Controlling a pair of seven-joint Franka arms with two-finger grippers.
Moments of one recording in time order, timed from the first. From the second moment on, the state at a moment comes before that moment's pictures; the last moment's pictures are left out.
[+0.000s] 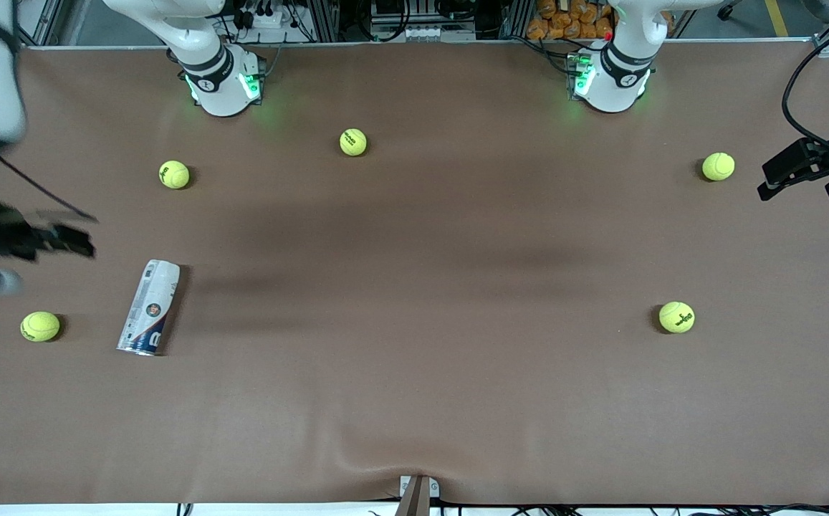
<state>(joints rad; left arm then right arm) 0.01 0.00 -0.04 -1.51 -0.02 1.59 -0.07 -0.05 0.29 -0.01 -1.52 0.00 1.70 -0.11</state>
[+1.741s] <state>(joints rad) 0.01 0.00 -0.03 -1.51 -0.02 1.59 -0.07 -0.12 0.75 -0.02 -1.59 0.00 1.99 -0.13</state>
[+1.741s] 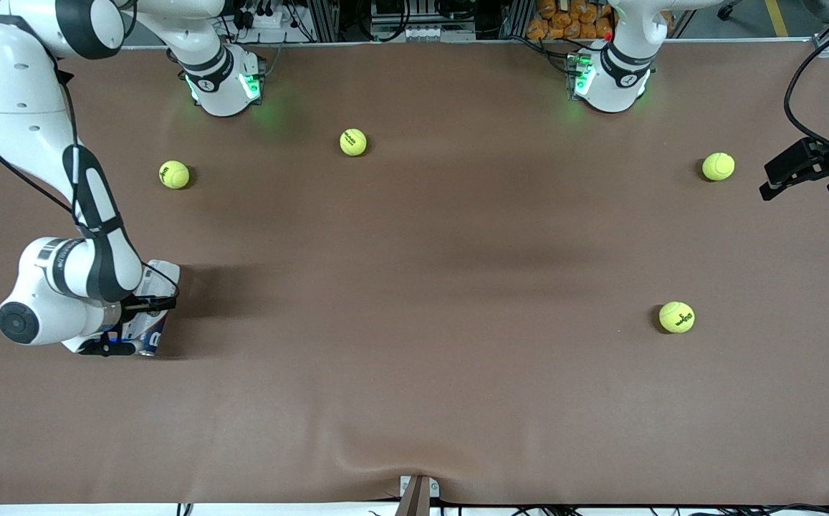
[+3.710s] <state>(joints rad) 0.01 0.00 -0.03 -1.52 -0.02 1.57 -0.07 0.14 0.75 0.29 -1.40 0.00 2.16 -0.70</state>
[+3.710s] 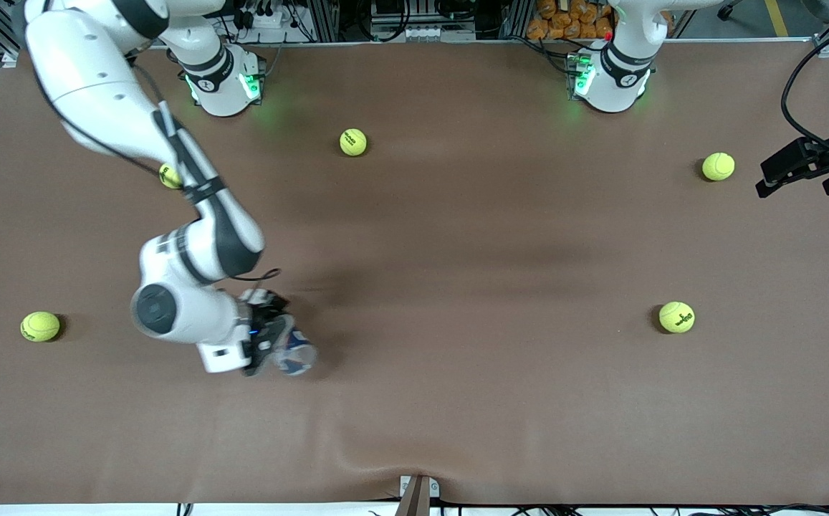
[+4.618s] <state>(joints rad) 0.01 0.03 -0.03 -1.52 -0.02 1.57 -0.07 0.61 0.76 0.24 -1.38 -0.39 2.18 -0.60</state>
